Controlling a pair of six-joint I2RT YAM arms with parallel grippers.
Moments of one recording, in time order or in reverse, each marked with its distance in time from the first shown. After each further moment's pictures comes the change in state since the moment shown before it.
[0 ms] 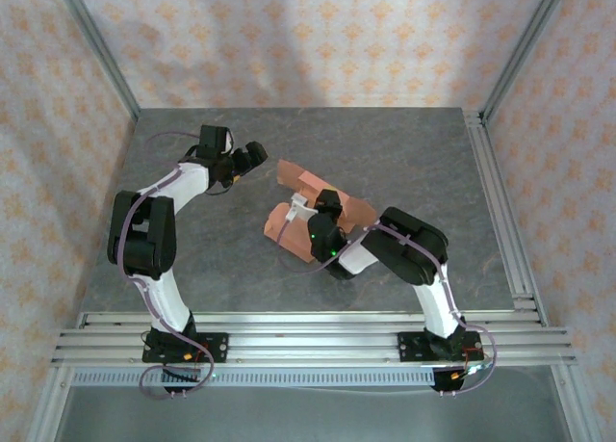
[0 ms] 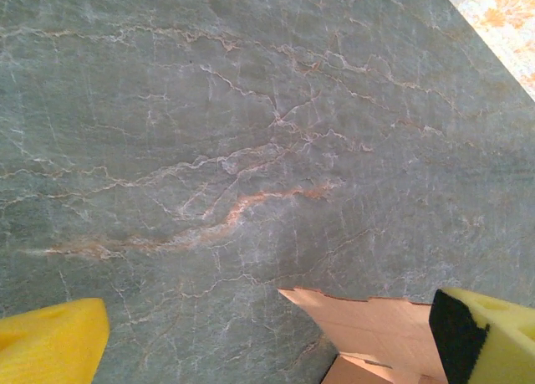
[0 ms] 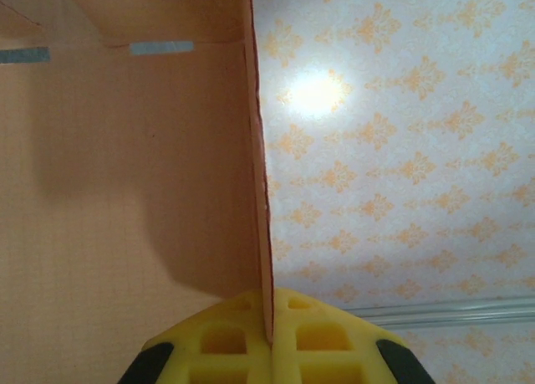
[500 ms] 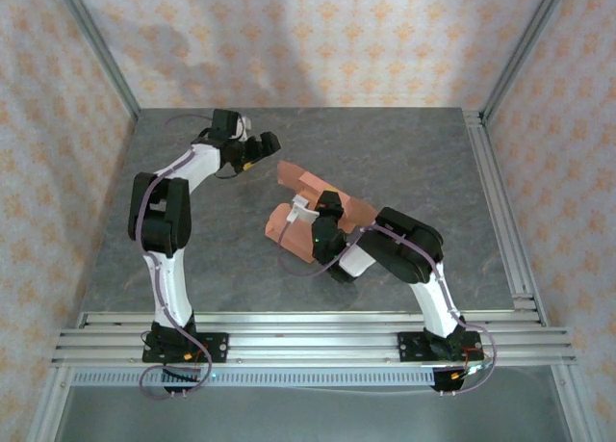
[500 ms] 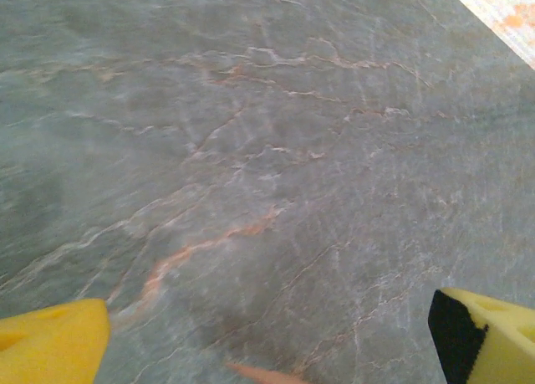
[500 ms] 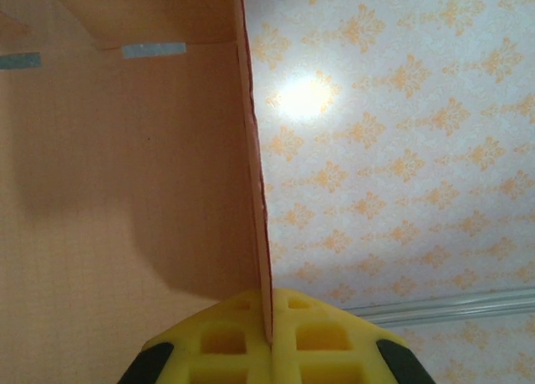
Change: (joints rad) left arm -0.022 0.243 0.326 -0.124 0.135 0.127; right arm 0.001 0.029 -0.024 0.115 -0.006 -0.029
